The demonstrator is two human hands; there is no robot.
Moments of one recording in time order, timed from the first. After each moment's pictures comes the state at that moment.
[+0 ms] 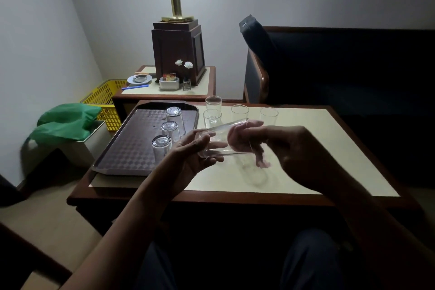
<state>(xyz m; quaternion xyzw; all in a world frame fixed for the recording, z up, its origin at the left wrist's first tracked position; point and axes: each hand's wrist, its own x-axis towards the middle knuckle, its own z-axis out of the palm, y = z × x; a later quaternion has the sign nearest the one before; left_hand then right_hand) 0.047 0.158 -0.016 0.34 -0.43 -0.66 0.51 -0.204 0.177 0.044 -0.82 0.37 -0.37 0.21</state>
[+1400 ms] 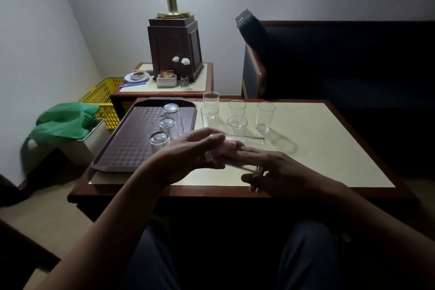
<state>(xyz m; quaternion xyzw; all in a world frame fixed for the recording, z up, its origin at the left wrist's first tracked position) 0.043 0.162 0.012 0.38 -0.53 -0.67 0.35 -0.208 0.182 0.010 -0.86 0.32 -0.17 0.34</state>
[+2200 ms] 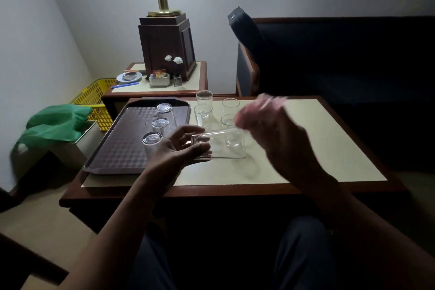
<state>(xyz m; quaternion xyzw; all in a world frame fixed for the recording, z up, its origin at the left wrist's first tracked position) 0.043 0.173 -0.012 0.41 -0.49 -0.56 0.52 -0.208 0.169 0.006 -0.78 0.39 -0.47 0.11</state>
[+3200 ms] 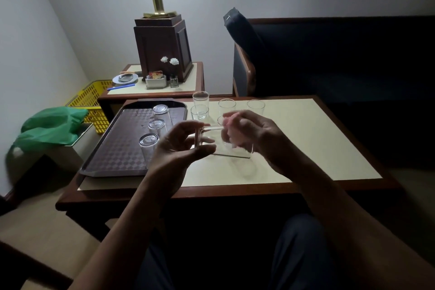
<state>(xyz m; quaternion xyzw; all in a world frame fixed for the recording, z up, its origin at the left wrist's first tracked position) 0.026 0.175 -0.014 0.34 -0.49 -0.55 0.58 -0.191 0.139 0.011 -0.64 0.41 -0.40 0.51</state>
